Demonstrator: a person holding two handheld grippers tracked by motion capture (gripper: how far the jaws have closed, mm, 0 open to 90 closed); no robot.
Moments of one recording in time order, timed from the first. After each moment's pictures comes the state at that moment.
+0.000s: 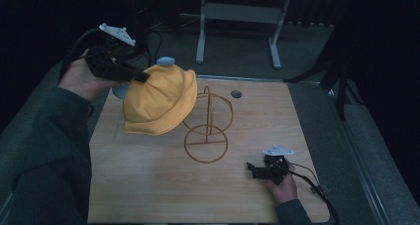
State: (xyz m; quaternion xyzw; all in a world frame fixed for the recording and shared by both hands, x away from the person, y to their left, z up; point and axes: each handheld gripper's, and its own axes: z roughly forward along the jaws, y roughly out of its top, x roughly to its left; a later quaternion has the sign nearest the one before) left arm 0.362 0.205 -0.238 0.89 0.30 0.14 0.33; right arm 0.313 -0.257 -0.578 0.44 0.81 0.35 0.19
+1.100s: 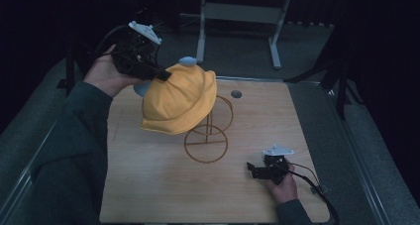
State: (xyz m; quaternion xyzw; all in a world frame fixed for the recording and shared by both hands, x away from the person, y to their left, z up) left arm 0.370 0.155 -0.233 0.90 0.26 0.13 0.33; right arm 0.313 -0.257 -0.577 0.44 0.81 0.35 0.19
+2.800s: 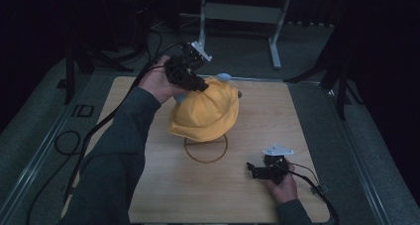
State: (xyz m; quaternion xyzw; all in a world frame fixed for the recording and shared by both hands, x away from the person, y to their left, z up) left arm 0.393 0.062 -0.273 0.92 0.23 0.13 0.30; right arm 0.313 -0.257 -0.577 0.44 0.81 0.34 0.19
